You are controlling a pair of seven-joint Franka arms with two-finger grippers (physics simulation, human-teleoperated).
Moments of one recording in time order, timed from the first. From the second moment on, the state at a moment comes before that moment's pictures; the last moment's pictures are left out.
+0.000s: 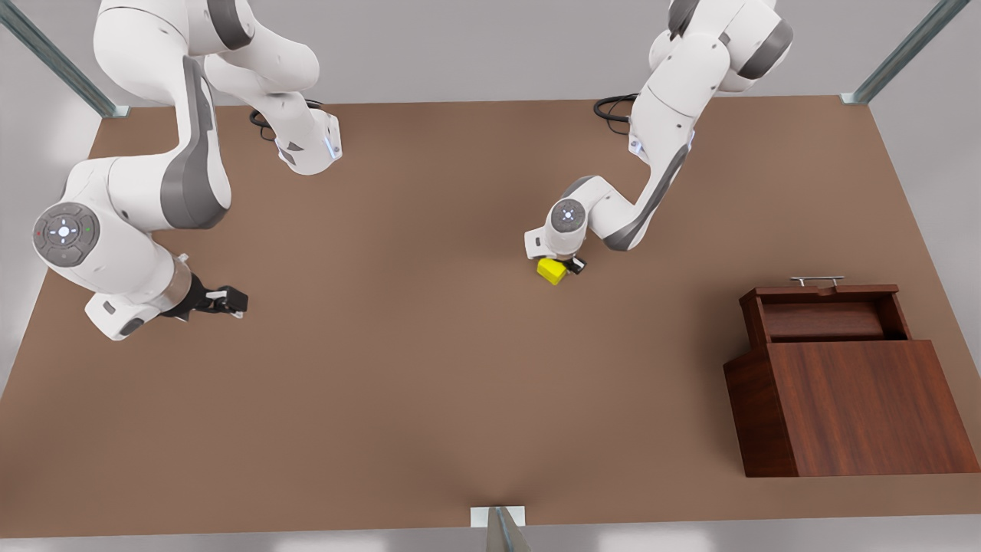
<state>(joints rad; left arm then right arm) -0.34 0.44 -0.37 -2.21 0.20 2.45 -0.16 0.05 0.32 0.05 -1.31 -0.05 1.58 0.05</state>
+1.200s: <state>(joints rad) 0.24 0.29 0.04 -1.74 0.13 1.92 0.14 0.05 0.32 0.05 -1.31 -0.05 1.59 0.06</state>
